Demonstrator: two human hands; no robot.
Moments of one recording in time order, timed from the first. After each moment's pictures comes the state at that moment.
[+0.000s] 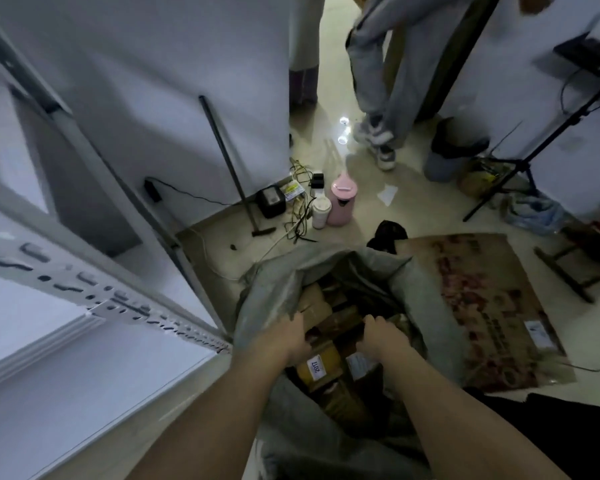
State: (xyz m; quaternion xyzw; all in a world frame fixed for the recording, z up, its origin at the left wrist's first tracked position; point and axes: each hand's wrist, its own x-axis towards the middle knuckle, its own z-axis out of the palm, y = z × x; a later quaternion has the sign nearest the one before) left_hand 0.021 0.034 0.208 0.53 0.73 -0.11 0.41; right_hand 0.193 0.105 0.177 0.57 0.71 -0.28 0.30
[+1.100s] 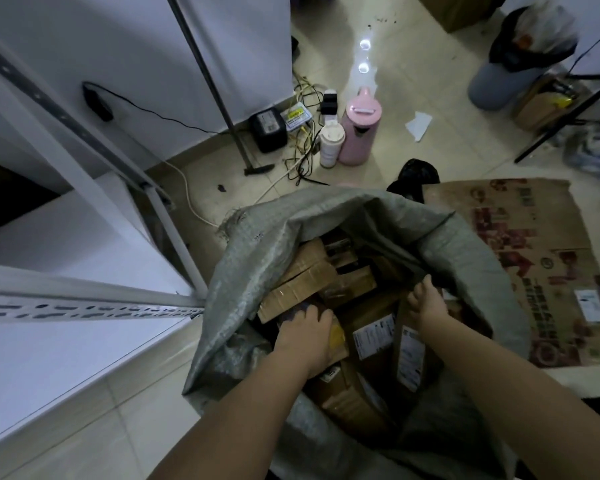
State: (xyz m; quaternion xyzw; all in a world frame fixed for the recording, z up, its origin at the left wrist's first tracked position) left_hand 0.075 0.056 0.037 0.62 0.66 -0.17 0.38; right_hand 0.257 0.180 -0.008 0.19 0.70 0.19 0.66
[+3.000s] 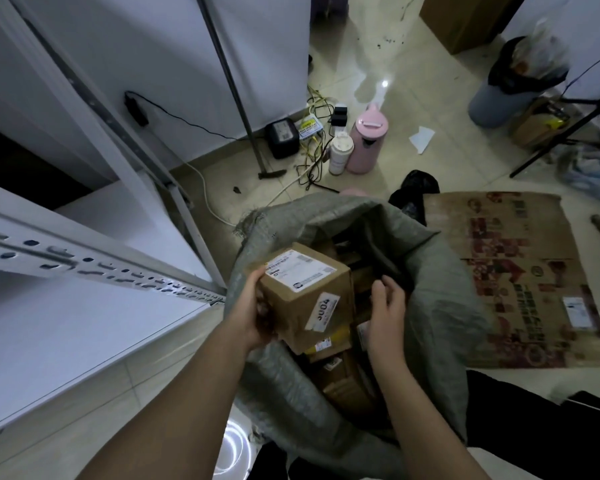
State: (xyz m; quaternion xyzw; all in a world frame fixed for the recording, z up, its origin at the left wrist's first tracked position) left_hand -0.004 0.018 0.094 -0.22 0.61 0.40 0.65; right_hand 0.178 0.065 0.093 0.68 0.40 -0.54 -0.29
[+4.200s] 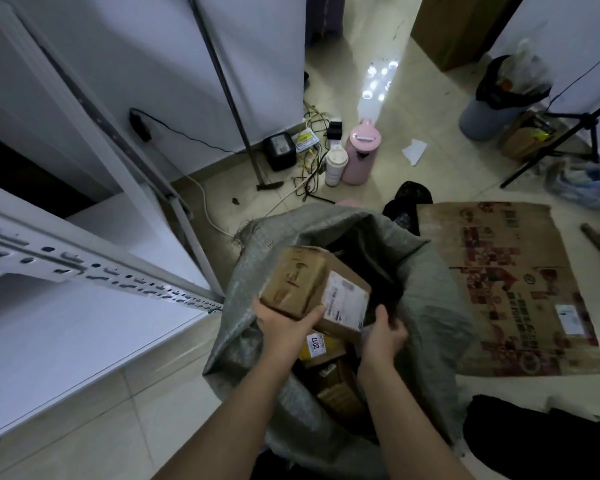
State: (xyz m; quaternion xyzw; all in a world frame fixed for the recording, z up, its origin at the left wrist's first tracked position) left_hand 0.064 0.008 0.095 0.04 0.78 0.41 0.47; right_hand 0.182 0.060 0.080 0.79 0.12 -0.52 -0.30
